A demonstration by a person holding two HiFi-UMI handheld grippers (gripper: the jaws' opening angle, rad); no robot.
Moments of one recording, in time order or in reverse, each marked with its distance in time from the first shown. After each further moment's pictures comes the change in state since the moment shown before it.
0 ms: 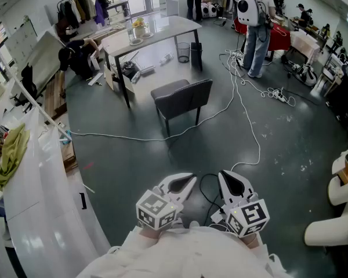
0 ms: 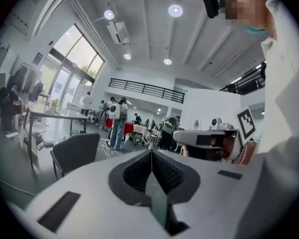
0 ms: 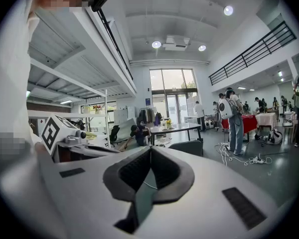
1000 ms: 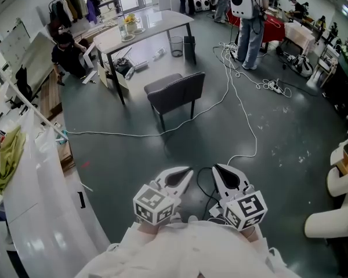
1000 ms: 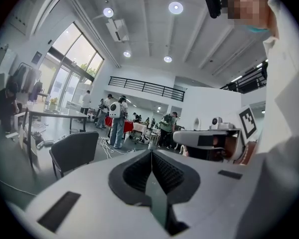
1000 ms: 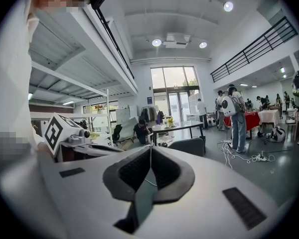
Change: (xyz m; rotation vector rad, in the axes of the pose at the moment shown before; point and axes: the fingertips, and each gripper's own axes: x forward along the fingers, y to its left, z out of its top) left arm 0.015 0.000 0.002 0.007 0.017 0.001; right arm 0.004 -0.007 -0.002 0.011 0.011 0.029
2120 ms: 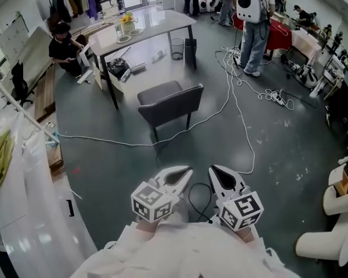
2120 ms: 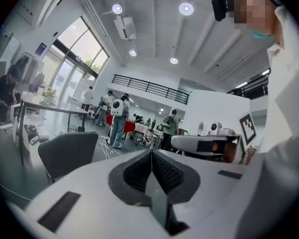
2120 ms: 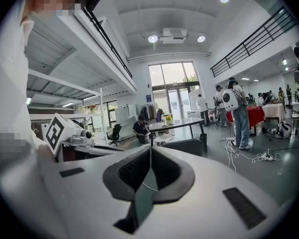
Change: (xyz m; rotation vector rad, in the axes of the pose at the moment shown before) left arm 0.133 0.102 0.023 -0.067 -0.011 -0.001; right arm 0.116 -0.123 -0.003 0.035 0.025 0.038
